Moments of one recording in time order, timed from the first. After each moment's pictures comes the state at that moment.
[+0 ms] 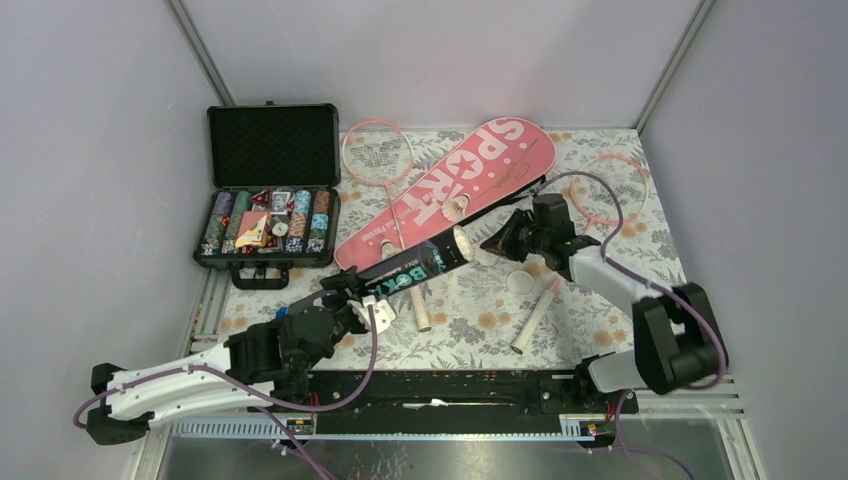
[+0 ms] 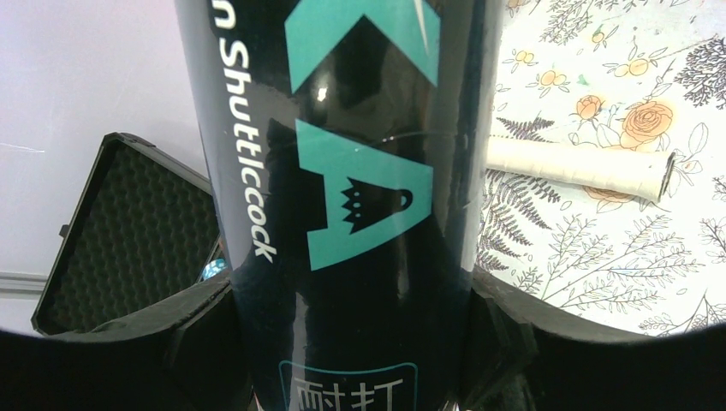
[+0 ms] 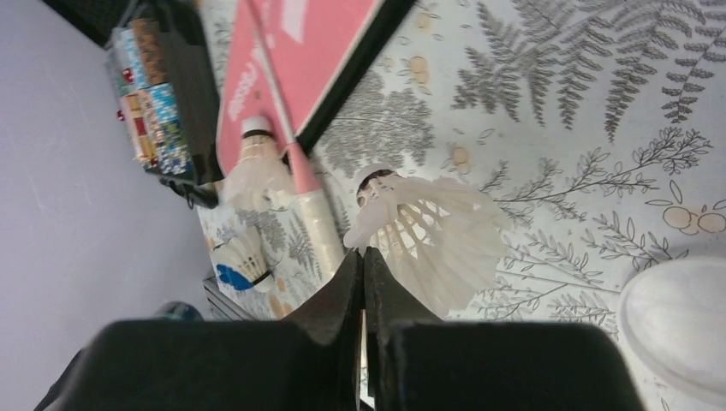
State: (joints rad) left arm -1.28 0.45 0.47 -0.38 -0.63 0.52; right arm 0.34 1.45 0.73 0.00 -0.36 0.92
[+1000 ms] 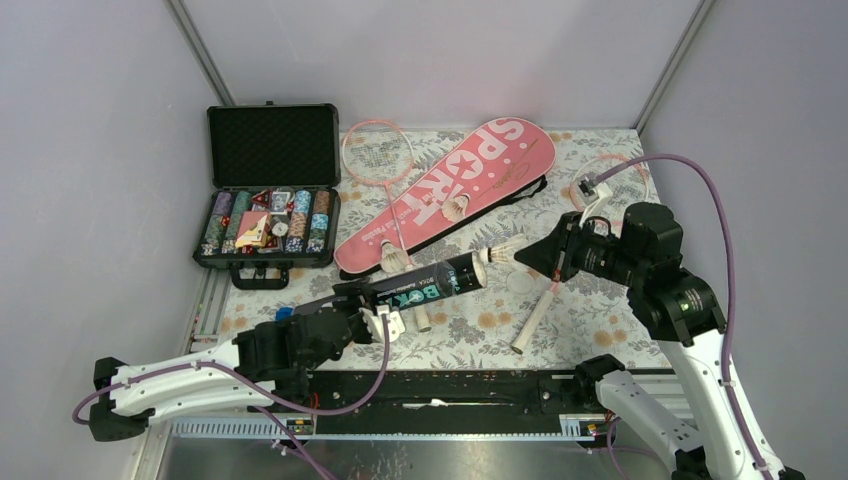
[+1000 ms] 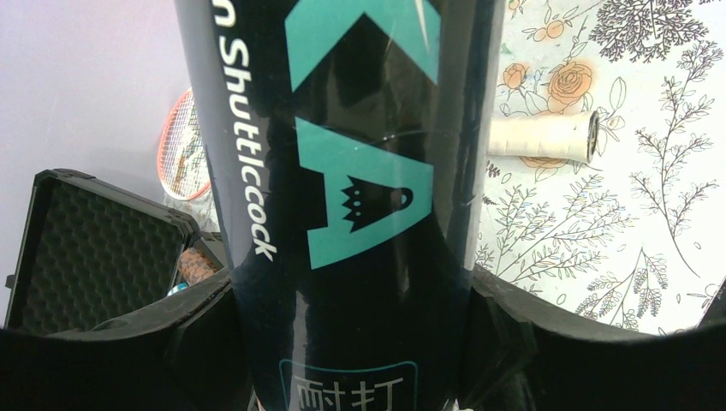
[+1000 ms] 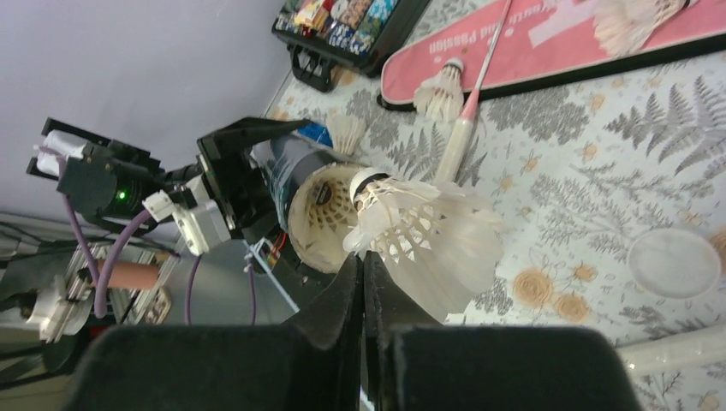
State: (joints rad) left arm -1.28 0.51 0.47 -0.43 -0.51 0.52; right arm 0.35 0.76 1.13 -0.74 -0.57 0.45
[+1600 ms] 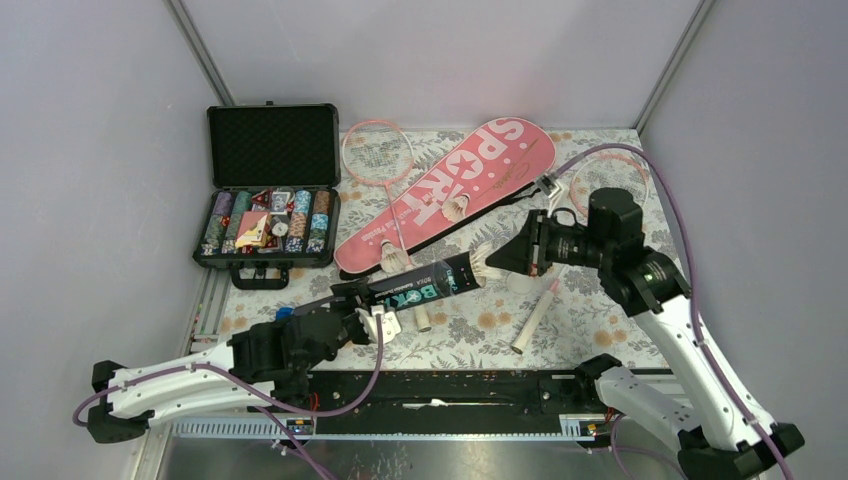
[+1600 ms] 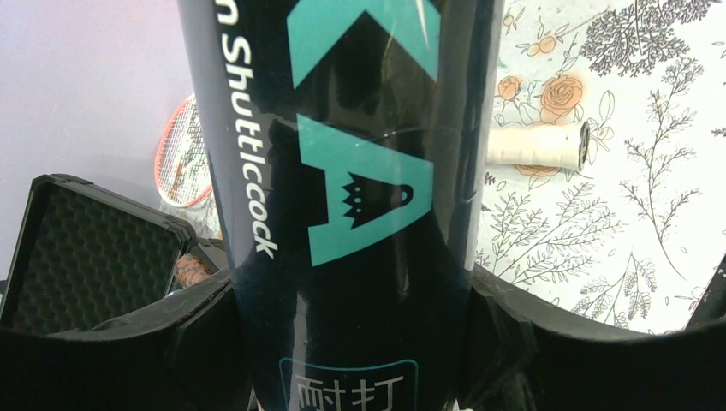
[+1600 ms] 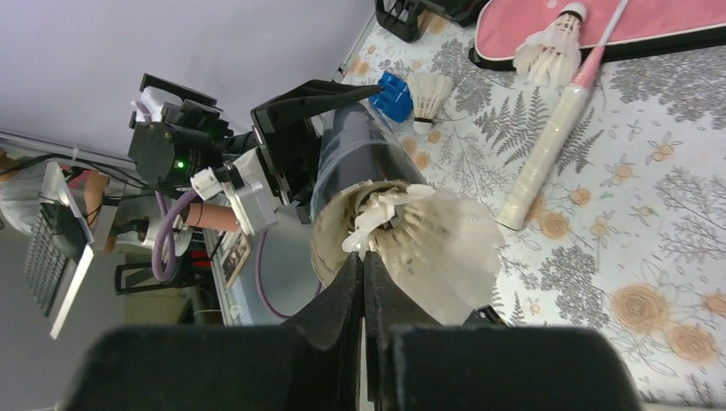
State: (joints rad) left arm -1.28 0.47 0.47 -0.43 -0.48 0.51; right arm 0.42 0.85 1.06 -0.61 -0.74 0.56
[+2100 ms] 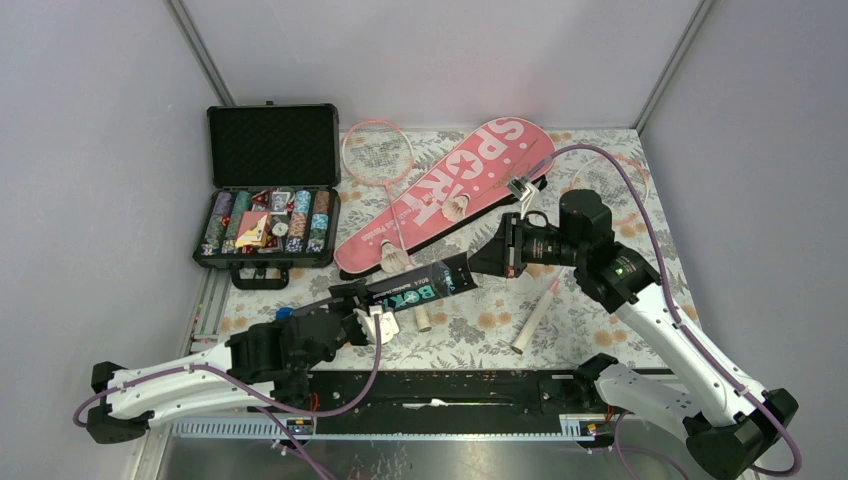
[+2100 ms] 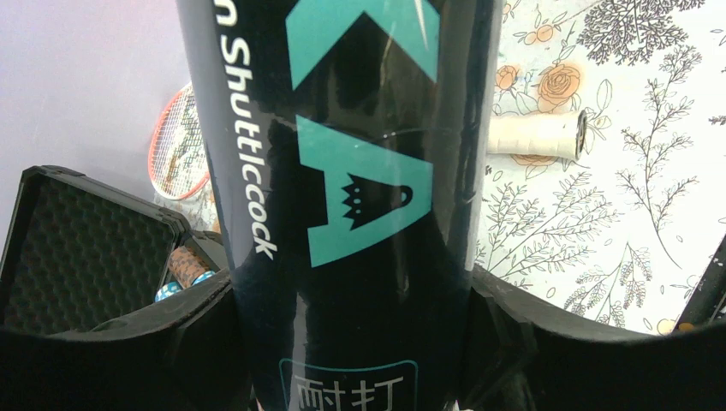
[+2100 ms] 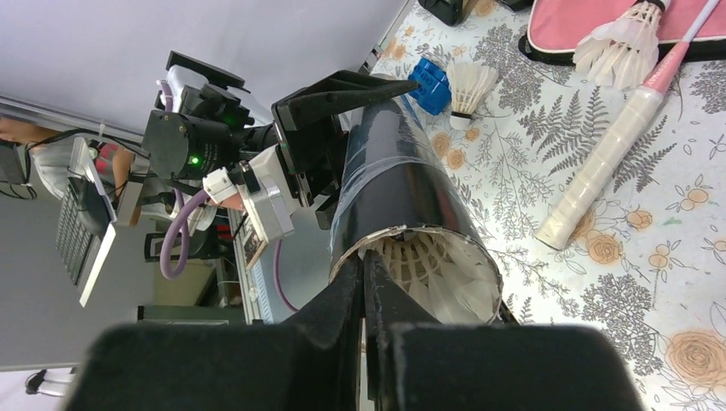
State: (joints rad) left arm -1.28 0.45 0.47 -0.46 -0.48 0.50; right arm 0.57 0.95 1.00 -0.40 -0.72 0.66
